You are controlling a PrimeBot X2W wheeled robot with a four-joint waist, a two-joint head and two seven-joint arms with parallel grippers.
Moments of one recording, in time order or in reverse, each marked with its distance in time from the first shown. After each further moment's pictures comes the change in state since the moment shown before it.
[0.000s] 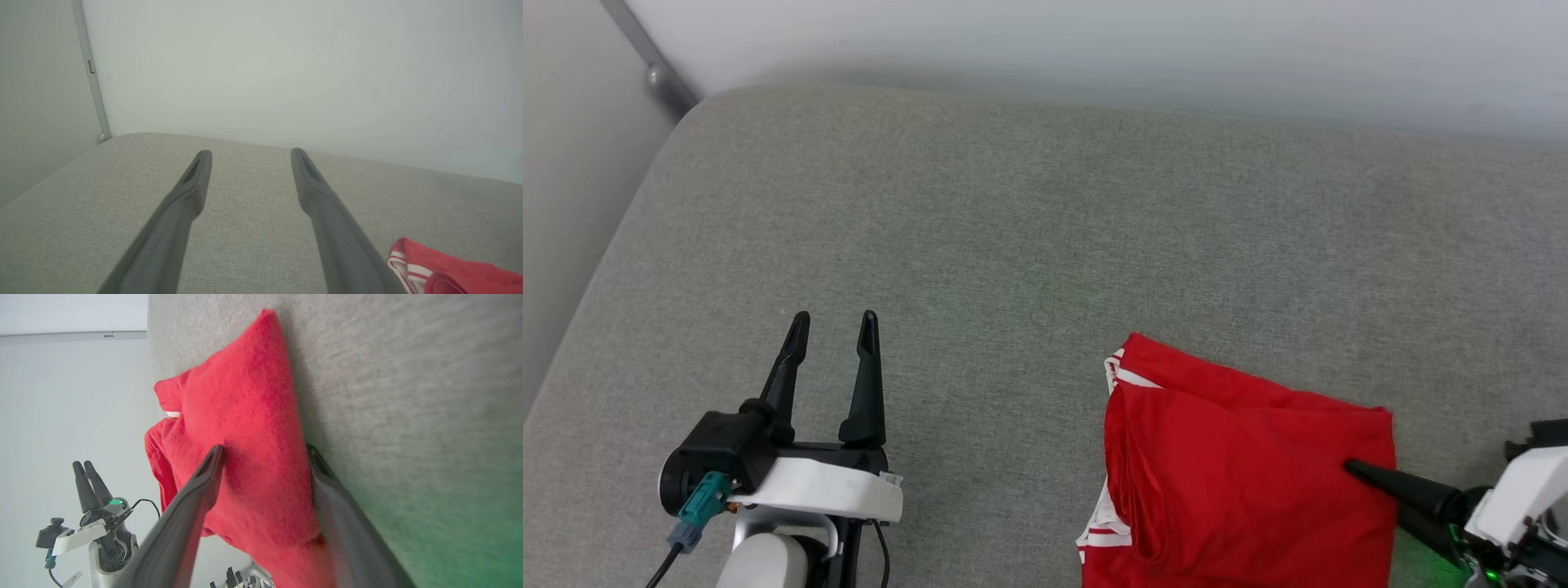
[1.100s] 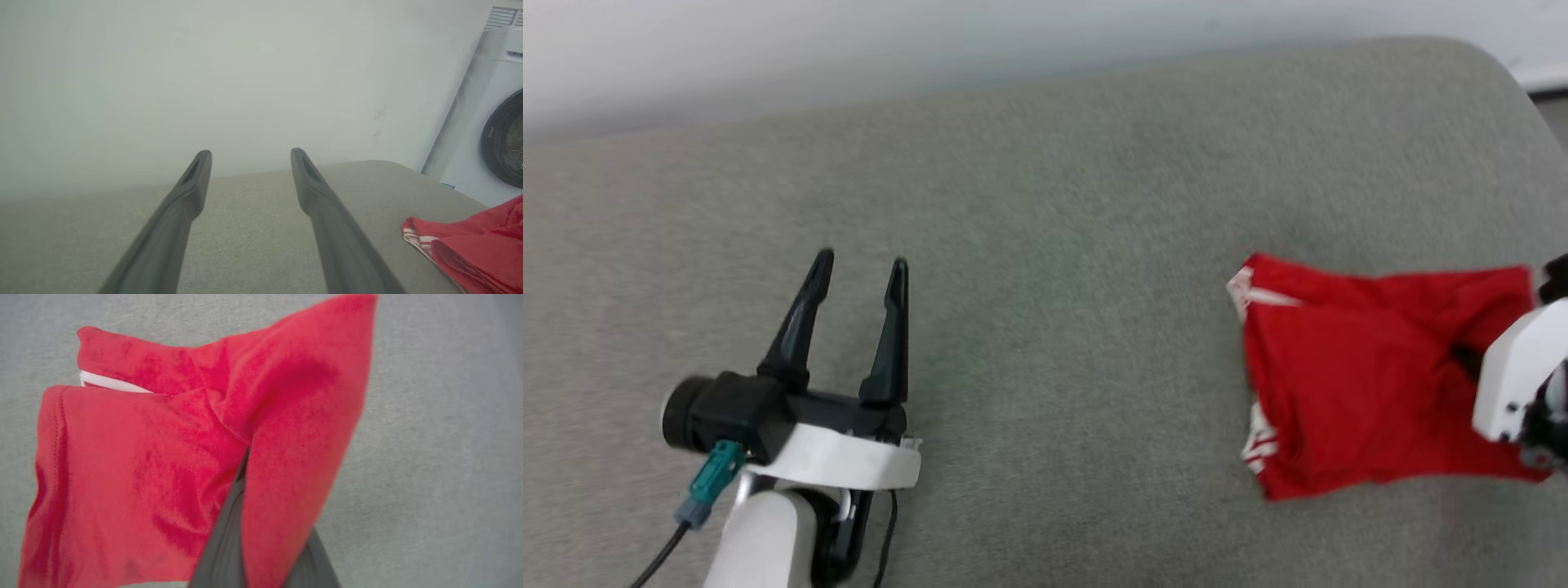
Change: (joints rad) left arm -0.051 -0.037 0.012 -0.058 0.103 -0.094 0.000; right arm -0.181 -0.258 0.370 -0.029 -0.552 0.000 -0.300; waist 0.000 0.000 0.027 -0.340
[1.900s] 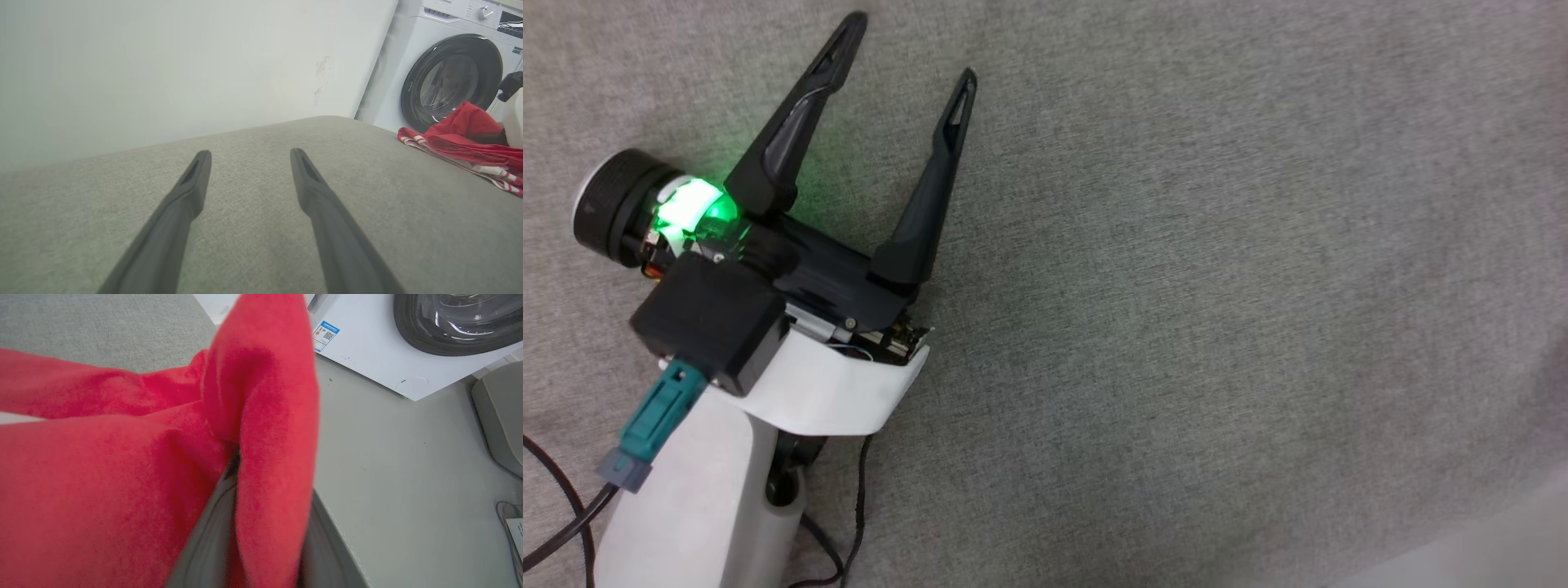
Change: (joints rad) left arm -0.322 0.198 -0.174 -0.296 0.040 -0.020 0.146; right arm -0.443 -0.060 -0.400 0.295 -0.323 0.000 -0.549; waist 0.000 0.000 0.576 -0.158
